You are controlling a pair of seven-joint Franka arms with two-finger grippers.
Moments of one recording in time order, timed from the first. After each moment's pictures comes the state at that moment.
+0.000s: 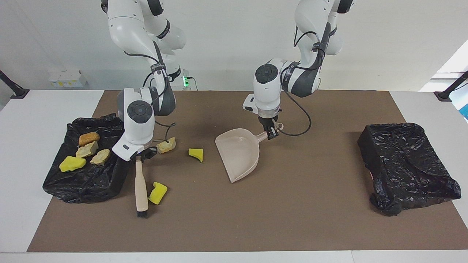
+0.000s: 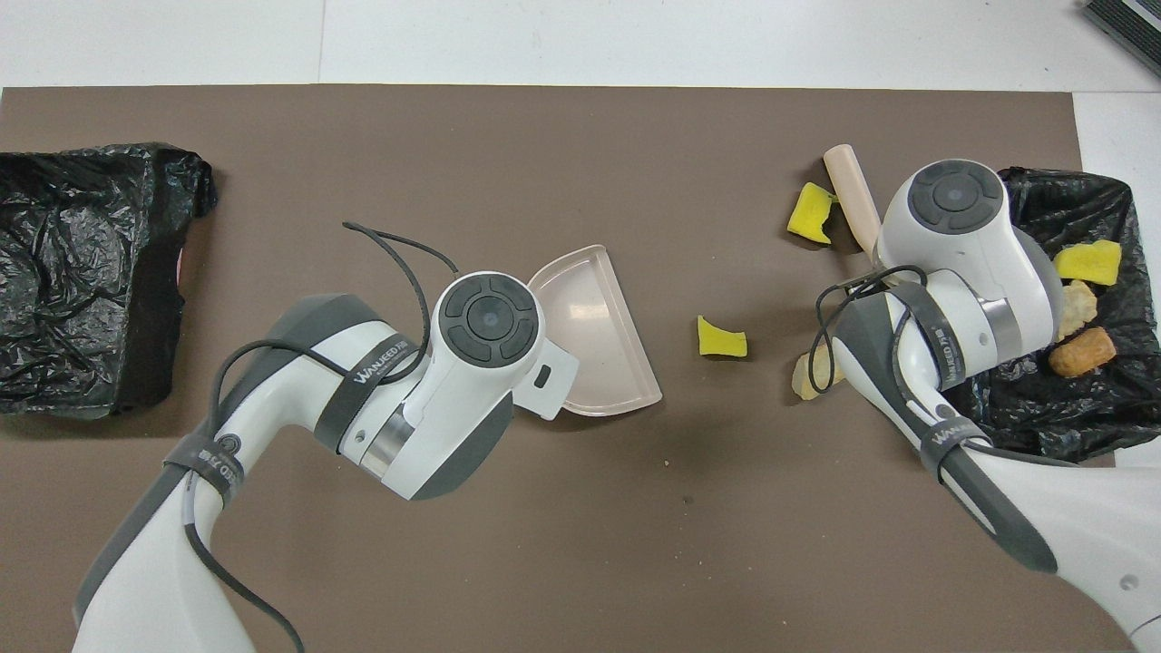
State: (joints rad) left arm -0.60 0.24 -0.04 -1.86 0.14 2.01 0.61; right arm -0.10 0.38 0.21 -1.81 -0.48 2.06 0.09
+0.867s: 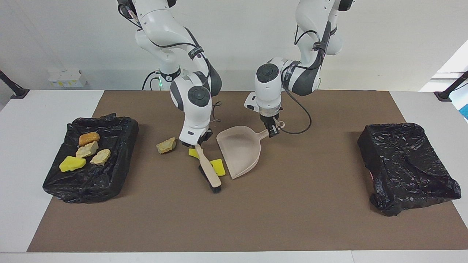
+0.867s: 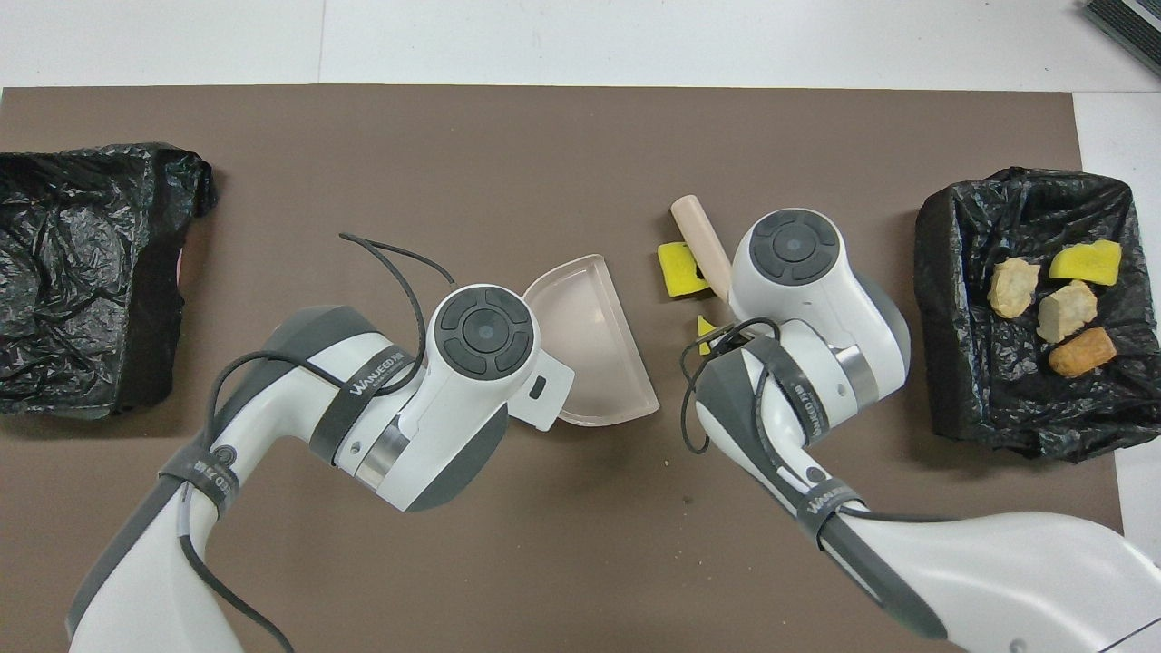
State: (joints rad) left arm -0.60 0.21 -0.04 -1.91 0.14 2.02 0.61; right arm 0.09 0.31 0.37 -1.90 -0.18 2.03 0.11
